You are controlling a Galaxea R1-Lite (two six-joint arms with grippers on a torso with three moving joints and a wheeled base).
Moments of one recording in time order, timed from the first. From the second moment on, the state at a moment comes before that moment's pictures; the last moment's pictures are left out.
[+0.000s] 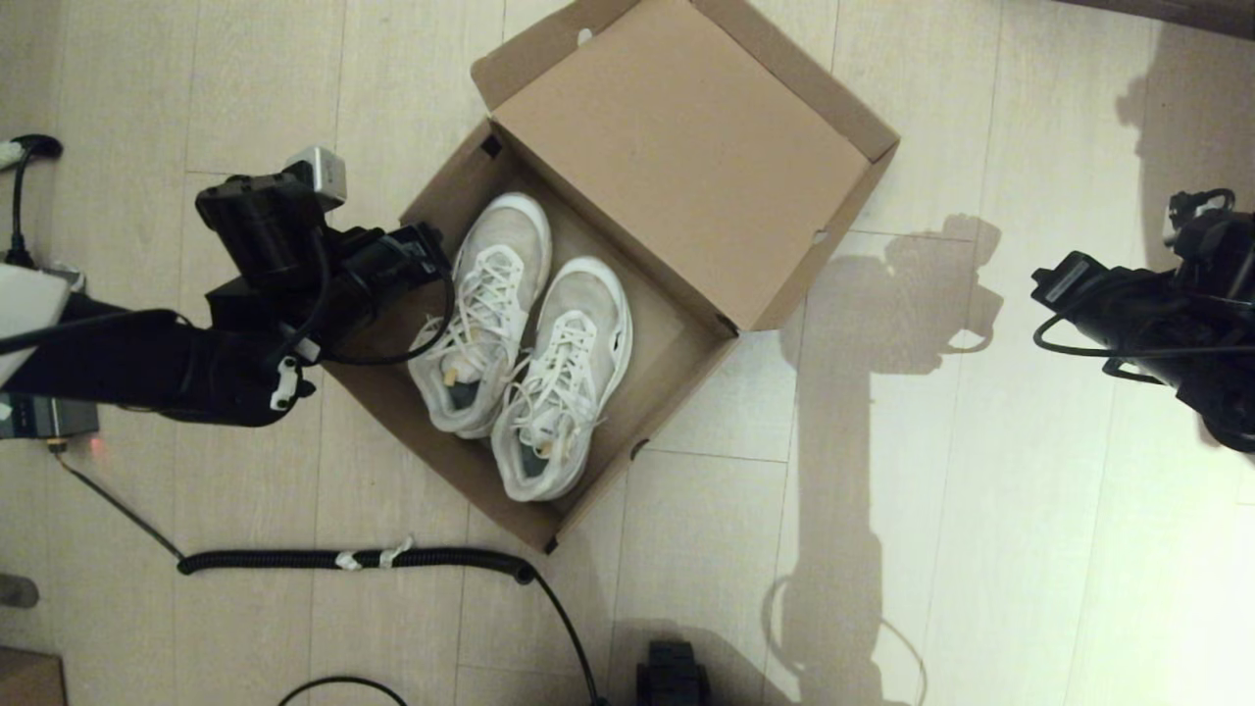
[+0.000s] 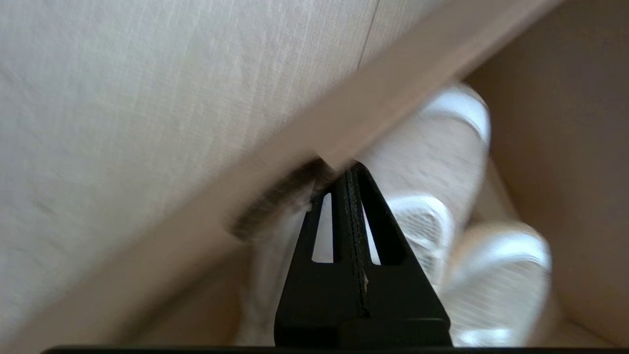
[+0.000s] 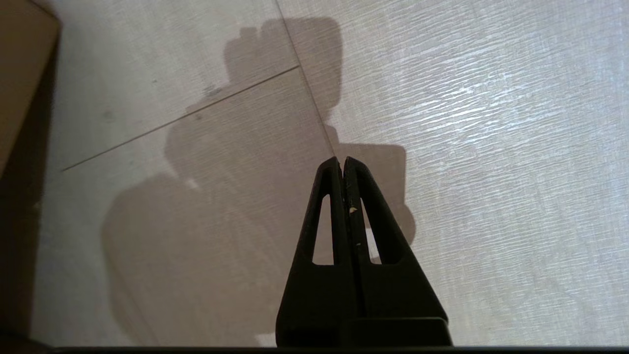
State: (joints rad) left arm -0.18 1.97 -1.32 -0.80 -0.02 -0.27; right arm -0.16 1.86 -1.09 -0.79 0.07 0.51
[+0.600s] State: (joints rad) left arm -0.26 1.70 -1.33 -0.51 0.01 -0.28; right arm -0.16 1.81 -0.97 -0.78 0.07 0.44
